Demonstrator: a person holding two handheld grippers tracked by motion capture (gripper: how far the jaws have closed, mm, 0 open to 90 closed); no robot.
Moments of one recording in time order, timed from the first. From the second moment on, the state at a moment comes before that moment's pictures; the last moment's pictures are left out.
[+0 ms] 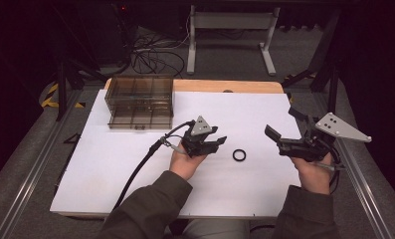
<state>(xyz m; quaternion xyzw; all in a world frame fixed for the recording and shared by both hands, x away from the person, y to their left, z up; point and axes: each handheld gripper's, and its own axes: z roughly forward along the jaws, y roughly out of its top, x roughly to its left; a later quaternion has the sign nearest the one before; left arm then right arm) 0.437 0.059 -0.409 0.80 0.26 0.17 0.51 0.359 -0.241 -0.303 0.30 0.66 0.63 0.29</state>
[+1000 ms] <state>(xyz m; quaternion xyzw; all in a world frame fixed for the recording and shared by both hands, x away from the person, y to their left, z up) 0.454 0.019 -0.450 0.82 0.28 0.11 0.49 0.361 -0.244 -0.304 0.30 0.66 0.63 0.28</state>
